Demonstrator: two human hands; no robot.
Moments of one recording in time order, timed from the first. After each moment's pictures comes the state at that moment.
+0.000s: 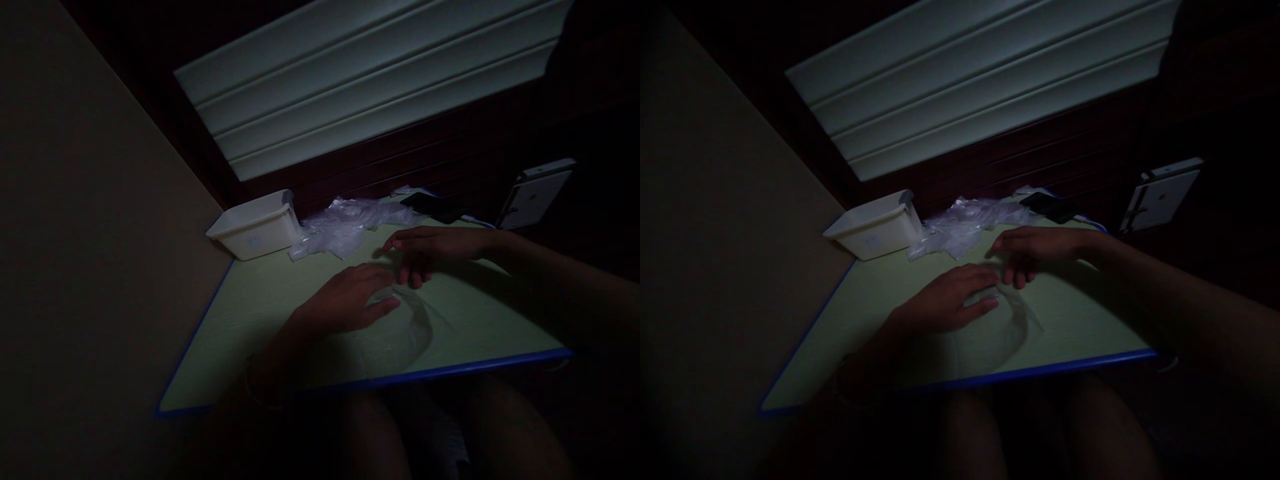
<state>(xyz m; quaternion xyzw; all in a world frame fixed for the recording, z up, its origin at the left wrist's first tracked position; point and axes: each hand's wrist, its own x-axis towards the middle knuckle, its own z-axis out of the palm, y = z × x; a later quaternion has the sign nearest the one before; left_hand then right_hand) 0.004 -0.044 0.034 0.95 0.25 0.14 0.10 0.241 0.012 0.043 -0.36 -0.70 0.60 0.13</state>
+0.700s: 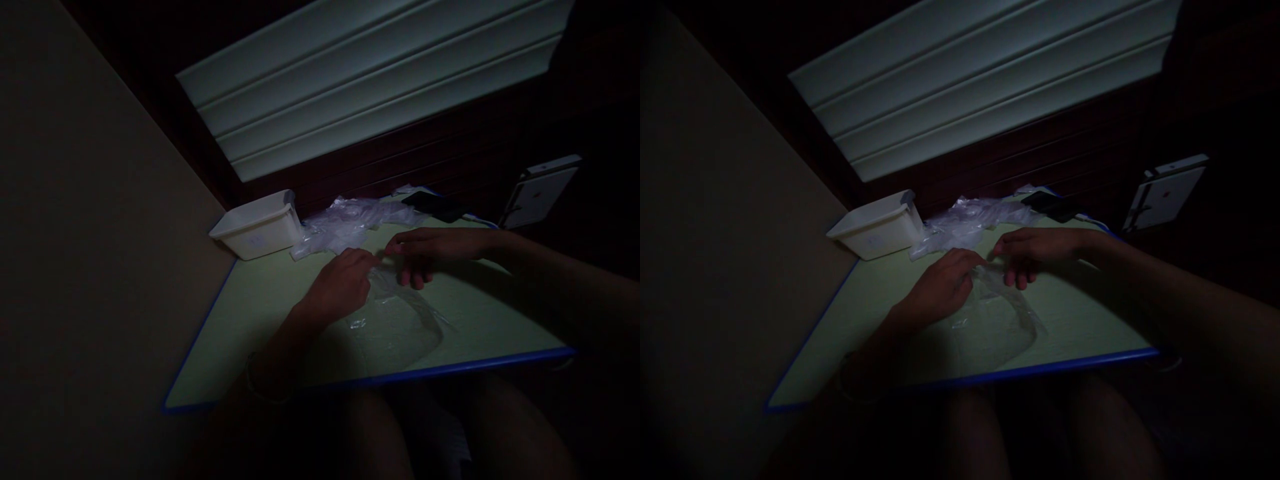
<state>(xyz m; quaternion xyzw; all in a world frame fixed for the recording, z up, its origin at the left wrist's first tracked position) -0.004 -0.033 0.030 0.93 0.32 0.19 0.00 0.240 0.011 0.041 -0.37 -0.70 0.60 0.11</state>
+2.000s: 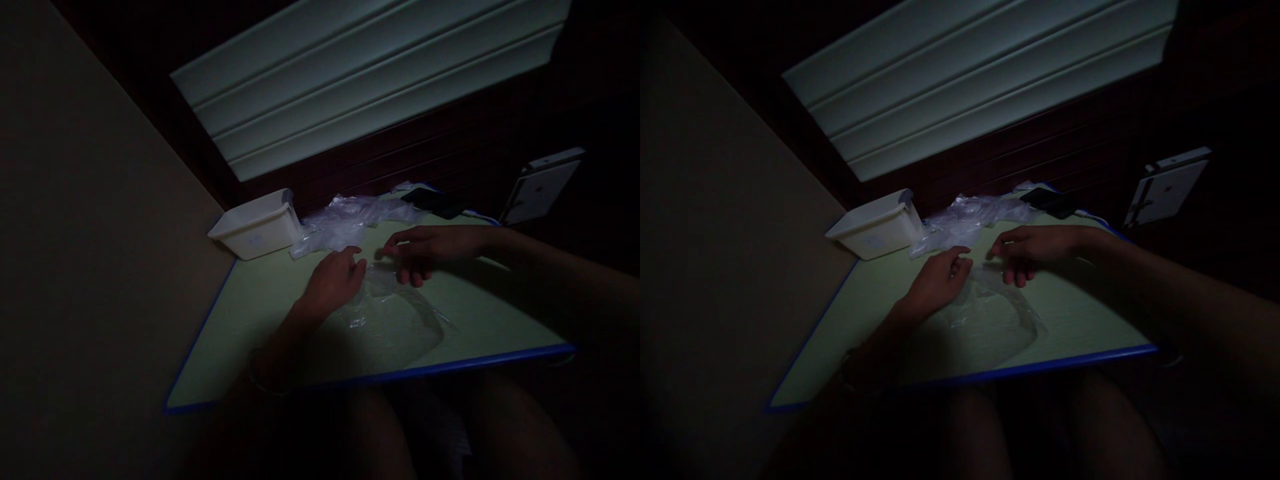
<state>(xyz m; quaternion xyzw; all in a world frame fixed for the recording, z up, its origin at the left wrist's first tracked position) -0.003 -0.023 0.022 0.84 0.49 0.21 0.08 0.239 0.011 0.039 -0.37 -0.71 0.59 0.11</state>
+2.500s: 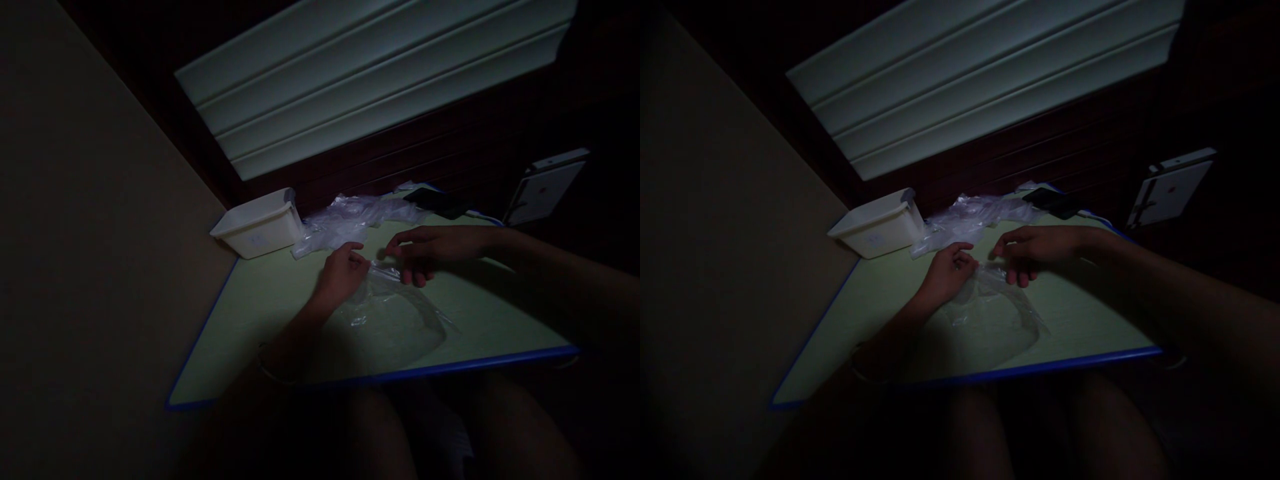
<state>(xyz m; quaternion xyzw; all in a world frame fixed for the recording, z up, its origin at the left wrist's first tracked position) 0.006 0.001 -0.003 0.75 0.51 0.34 0.25 0.239 0.012 0.037 -0.37 -0.70 0.60 0.11</state>
